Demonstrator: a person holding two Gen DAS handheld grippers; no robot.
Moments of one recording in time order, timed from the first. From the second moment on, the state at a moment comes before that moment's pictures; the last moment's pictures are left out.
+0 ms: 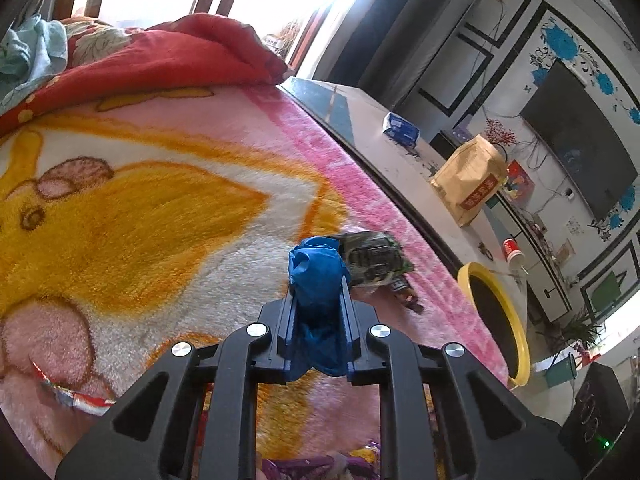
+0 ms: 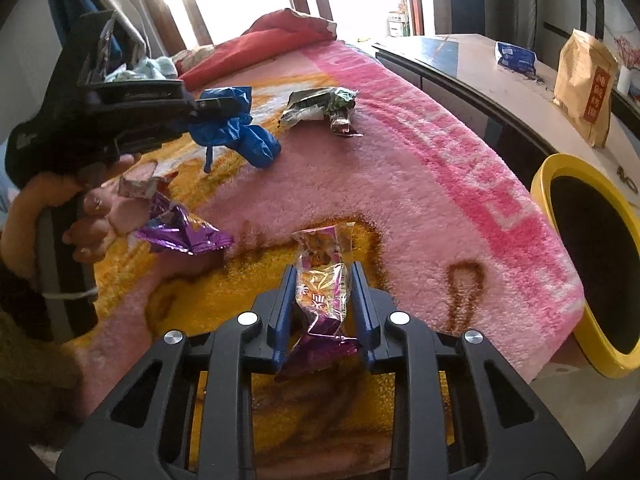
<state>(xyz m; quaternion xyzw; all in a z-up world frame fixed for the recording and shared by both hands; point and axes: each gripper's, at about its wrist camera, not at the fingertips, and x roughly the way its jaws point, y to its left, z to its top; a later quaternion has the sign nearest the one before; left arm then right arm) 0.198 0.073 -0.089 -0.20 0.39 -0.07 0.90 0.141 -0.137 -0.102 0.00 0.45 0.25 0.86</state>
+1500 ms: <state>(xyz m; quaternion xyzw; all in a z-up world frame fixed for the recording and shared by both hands) 0.173 -0.034 -0.040 -0.14 0.36 -0.20 0.90 0.176 -0.240 -0.037 0.08 0.36 0.16 0.92</state>
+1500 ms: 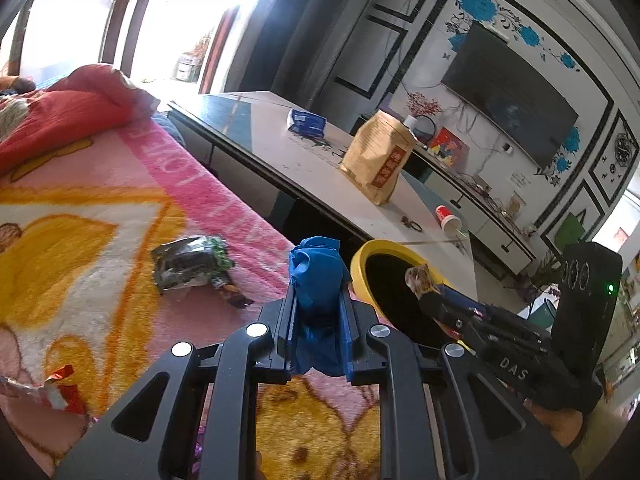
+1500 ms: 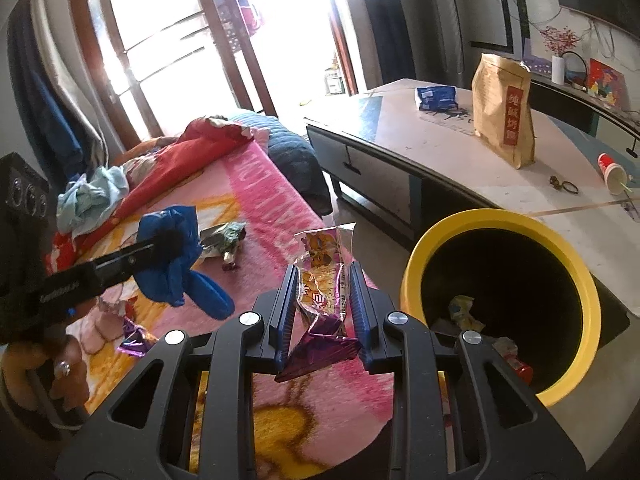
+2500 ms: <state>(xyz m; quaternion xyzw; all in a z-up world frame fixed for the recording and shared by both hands) 0.176 -0.108 -0.033 -0.10 0.36 -0.26 0.89 0.191 -0.334 -0.033 0.14 0.35 0.05 0.93</state>
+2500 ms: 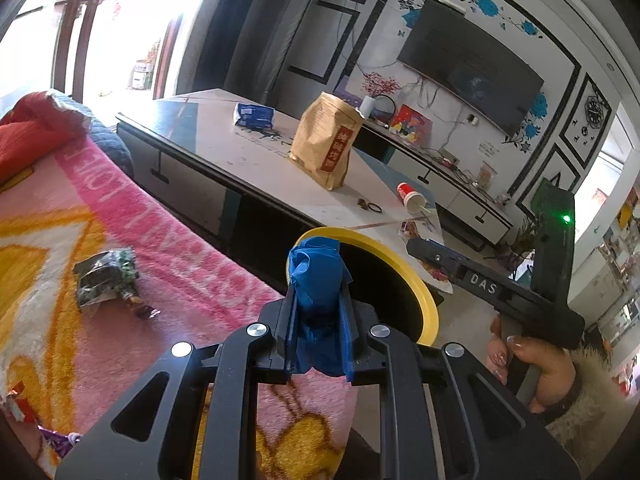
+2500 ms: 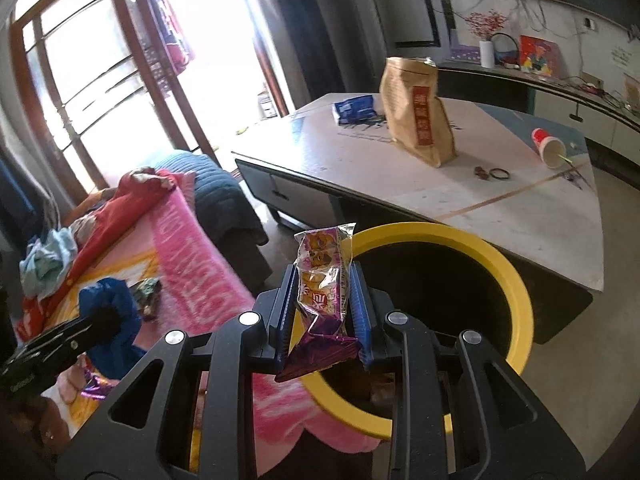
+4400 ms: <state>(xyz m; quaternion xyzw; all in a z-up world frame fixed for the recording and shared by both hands) 0.214 -0.229 -0.086 -0.04 0.40 -0.33 0.86 0.201 -0.423 -0.075 0.21 0.38 -0.05 0.90</state>
